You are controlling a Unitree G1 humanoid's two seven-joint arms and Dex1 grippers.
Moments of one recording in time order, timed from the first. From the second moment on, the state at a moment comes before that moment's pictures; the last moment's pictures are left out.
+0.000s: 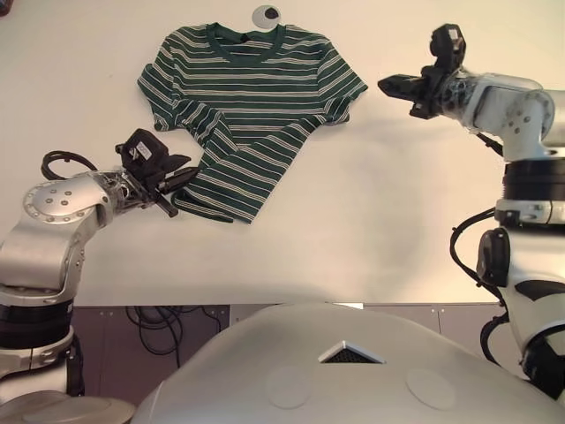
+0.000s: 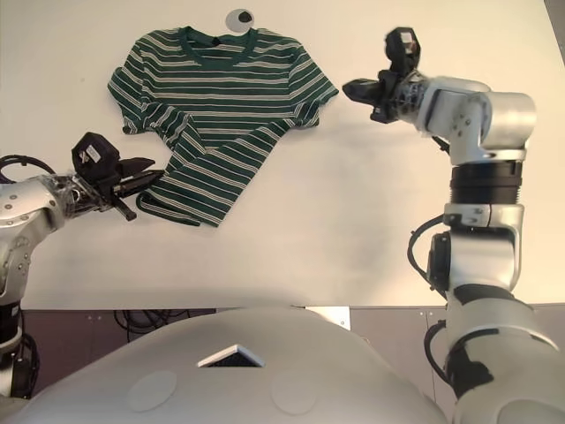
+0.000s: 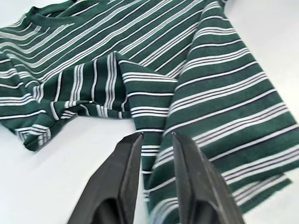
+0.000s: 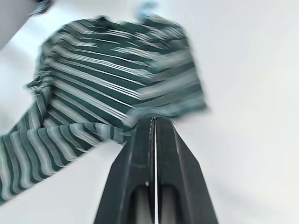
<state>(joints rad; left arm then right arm) 0.19 0.83 0.08 -0.51 -0.35 0.74 -0.73 -0.54 -0.47 0.05 0.13 0.46 0.93 0.64</state>
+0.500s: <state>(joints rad) 0.17 0.86 -0.32 -0.62 -0.08 0.66 -0.70 -0.43 -0.40 0.07 -0.09 0.47 0.92 0.58</state>
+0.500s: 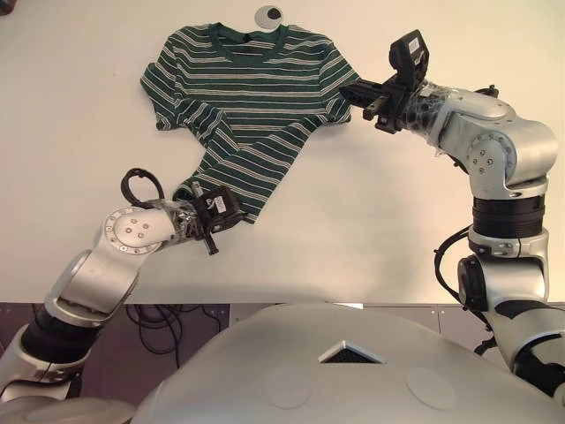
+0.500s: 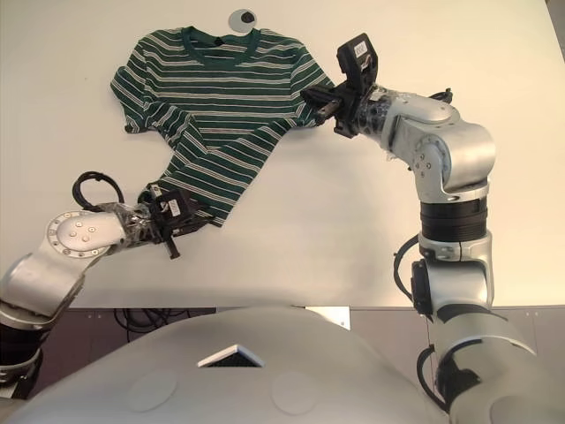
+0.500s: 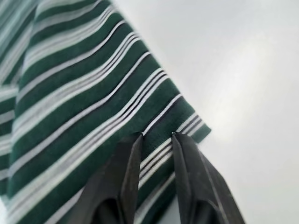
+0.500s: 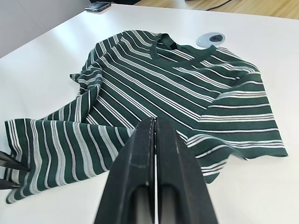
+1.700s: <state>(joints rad) 0.16 0.54 0.33 -0.49 -0.46 0.72 -0.51 -0.34 -0.44 0.64 -0.32 0.34 1.00 0.70</state>
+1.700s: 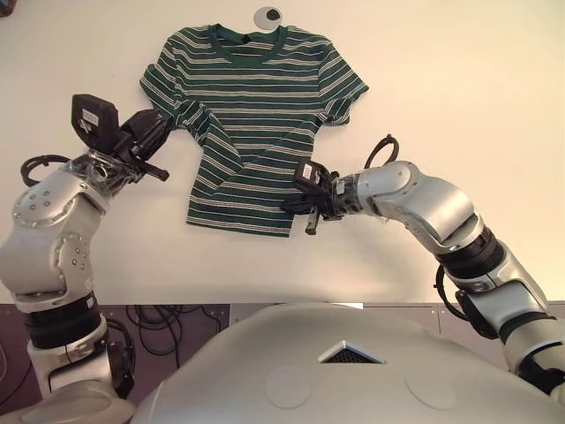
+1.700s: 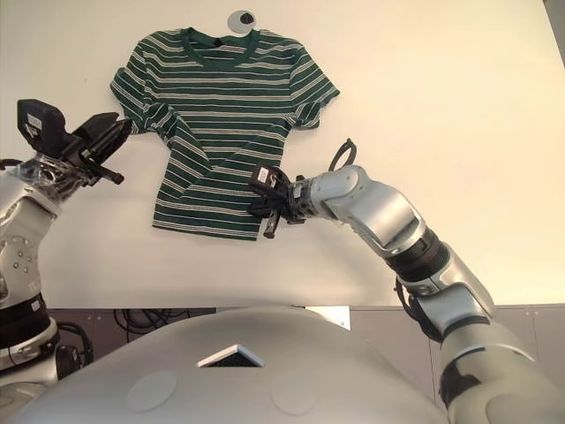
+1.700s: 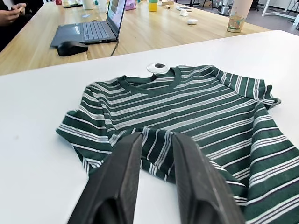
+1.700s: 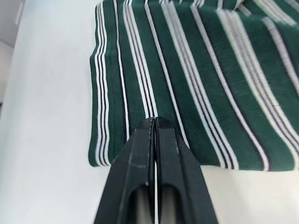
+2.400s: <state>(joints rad) 0.30 0.50 0.16 -0.54 -0.37 0.65 -0.46 -0.46 -1.03 0.62 0.10 0.08 0.35 1.25</state>
